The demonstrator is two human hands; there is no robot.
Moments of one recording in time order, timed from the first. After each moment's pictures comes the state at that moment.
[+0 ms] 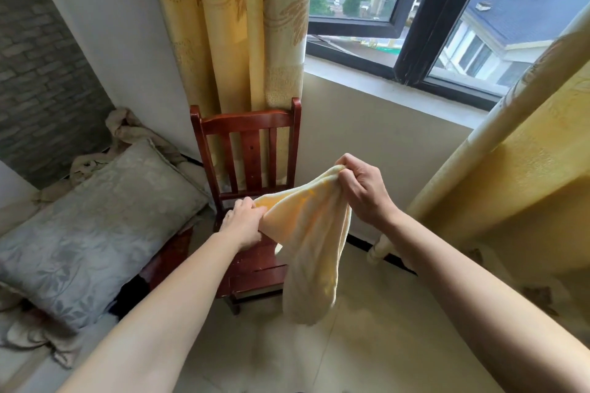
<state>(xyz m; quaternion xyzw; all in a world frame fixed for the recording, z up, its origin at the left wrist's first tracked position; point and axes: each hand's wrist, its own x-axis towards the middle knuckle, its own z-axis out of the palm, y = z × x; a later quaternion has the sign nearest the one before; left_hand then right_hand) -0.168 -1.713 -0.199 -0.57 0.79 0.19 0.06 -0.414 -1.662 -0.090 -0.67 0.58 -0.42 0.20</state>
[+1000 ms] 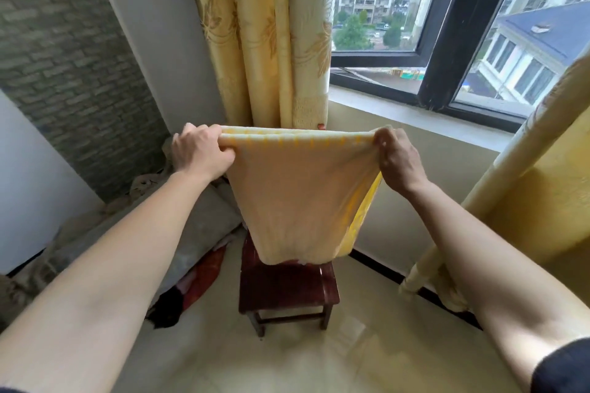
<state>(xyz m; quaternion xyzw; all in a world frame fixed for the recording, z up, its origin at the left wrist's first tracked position) -0.109 -1.750 -0.026 -0.69 0.68 -0.12 -0.20 -0.480 -1.727 -0.062 -0.68 0.65 -0.33 0.05</state>
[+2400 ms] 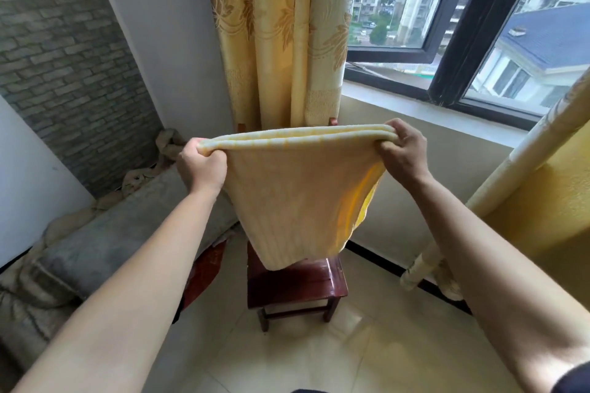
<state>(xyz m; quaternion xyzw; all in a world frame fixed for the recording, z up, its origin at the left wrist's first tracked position) -0.062 -1.738 -0.064 -0.68 0.41 0.21 -0.57 -0.403 -1.714 -0.042 -0.59 0.65 -0.46 0.11</state>
